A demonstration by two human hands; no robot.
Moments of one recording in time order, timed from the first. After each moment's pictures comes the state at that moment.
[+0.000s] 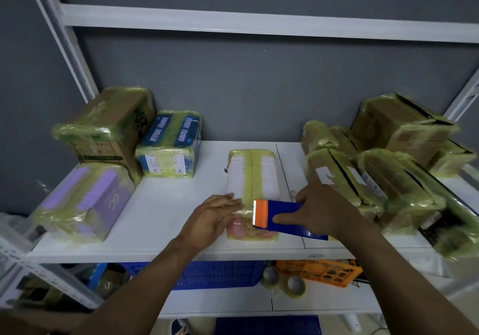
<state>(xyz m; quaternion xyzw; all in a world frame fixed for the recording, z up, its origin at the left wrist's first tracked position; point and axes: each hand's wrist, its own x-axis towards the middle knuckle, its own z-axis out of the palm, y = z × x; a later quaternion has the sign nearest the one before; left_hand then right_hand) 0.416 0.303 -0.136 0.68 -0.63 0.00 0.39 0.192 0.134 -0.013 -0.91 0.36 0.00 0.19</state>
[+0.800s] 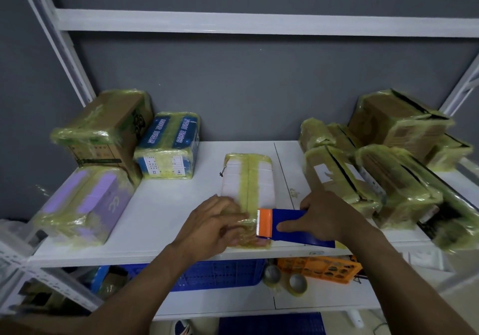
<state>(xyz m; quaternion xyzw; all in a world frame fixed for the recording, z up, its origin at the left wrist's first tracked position) 0.401 0.322 -0.110 0.66 -0.69 0.07 0.28 0.178 0.145 -0.014 -0.90 0.37 0.02 0.23</state>
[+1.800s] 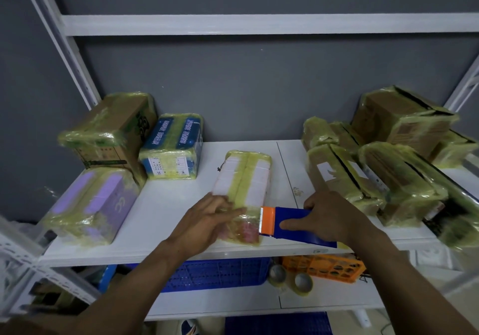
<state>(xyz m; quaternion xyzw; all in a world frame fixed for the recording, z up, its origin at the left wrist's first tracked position) 0.423 0.331 -0.117 0.68 -0.68 0.04 0.26 0.173 0.147 -0.021 -0.89 0.39 0.01 0.24</state>
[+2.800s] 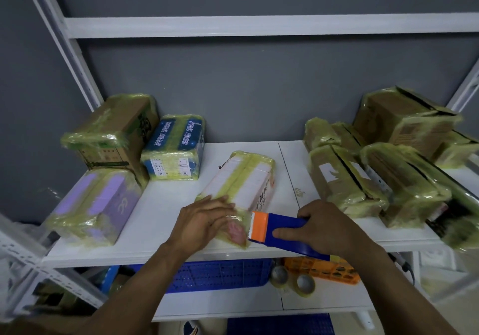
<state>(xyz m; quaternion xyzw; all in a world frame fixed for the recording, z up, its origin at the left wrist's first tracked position) 0.430 0.335 -0.119 0.67 -0.65 0.11 0.33 0.171 0.170 -0.029 -0.88 0.38 -0.01 0.29</state>
